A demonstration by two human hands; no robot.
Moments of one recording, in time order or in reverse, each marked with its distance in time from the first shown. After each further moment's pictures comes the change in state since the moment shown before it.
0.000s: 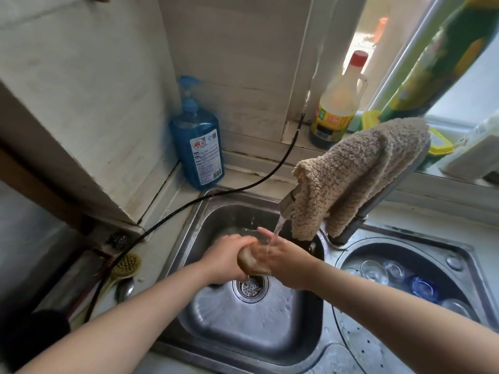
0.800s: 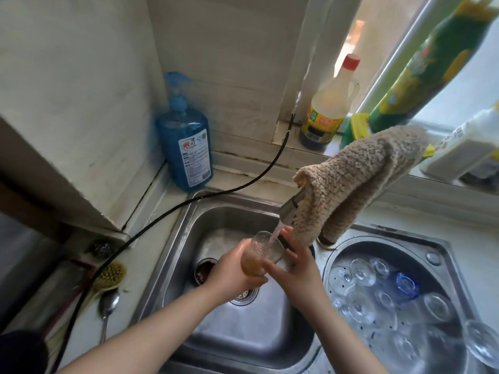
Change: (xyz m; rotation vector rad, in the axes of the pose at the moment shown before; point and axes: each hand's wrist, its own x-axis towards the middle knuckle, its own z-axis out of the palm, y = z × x) left_hand 0.004 0.007 0.041 -0.712 0.127 -0.026; right_hand -0.015 -0.048 -0.026 1.598 0.754 1.266
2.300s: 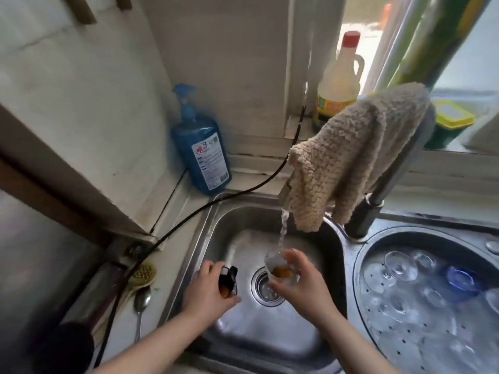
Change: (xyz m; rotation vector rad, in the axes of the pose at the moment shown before) left_hand -0.063 -0.031 -0.034 0.813 0.206 -0.264; right_hand -0.022 0.028 0.007 -0.126 -0.174 0.072
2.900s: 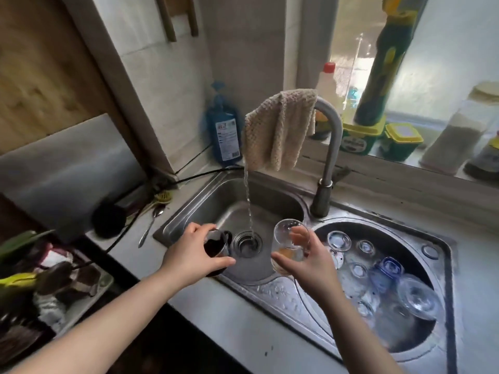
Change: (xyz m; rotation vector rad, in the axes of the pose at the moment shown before) left_hand -0.214 0.149 -0.014 -0.180 0.241 -0.202; right_hand -0.128 0.034 -0.165 0.087 -0.105 -0.257
